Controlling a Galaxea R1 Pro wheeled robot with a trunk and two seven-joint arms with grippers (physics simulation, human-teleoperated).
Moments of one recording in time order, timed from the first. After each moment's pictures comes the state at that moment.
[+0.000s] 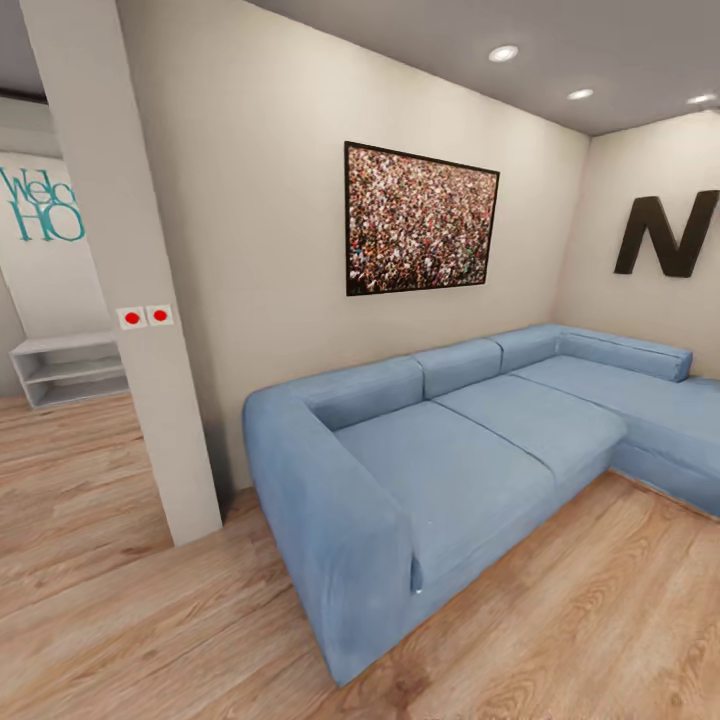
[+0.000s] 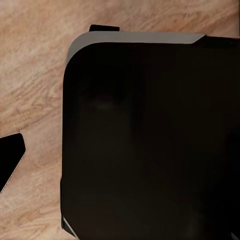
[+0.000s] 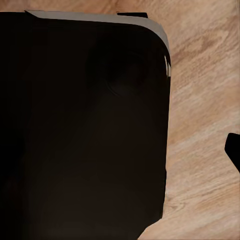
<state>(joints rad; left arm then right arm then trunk) 0.00 -0.01 0.00 -0.05 0.08 -0.01 0.01 -0.01 0.00 -0.01 0.00 0.00 -0.02 0.00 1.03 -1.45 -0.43</state>
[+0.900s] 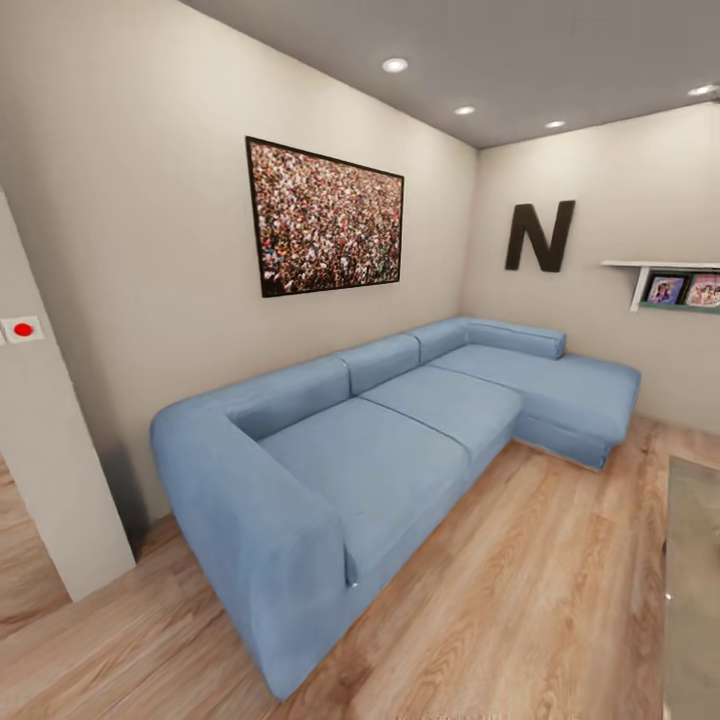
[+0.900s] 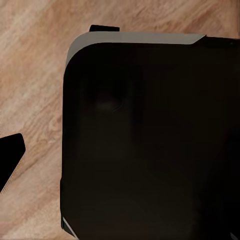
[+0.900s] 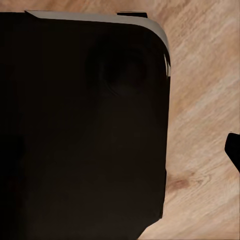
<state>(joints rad) 0.00 -0.01 0.00 -0.05 0.08 -0.01 0.01 -0.01 0.00 -0.01 0.00 0.00 -0.02 0.00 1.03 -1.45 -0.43</state>
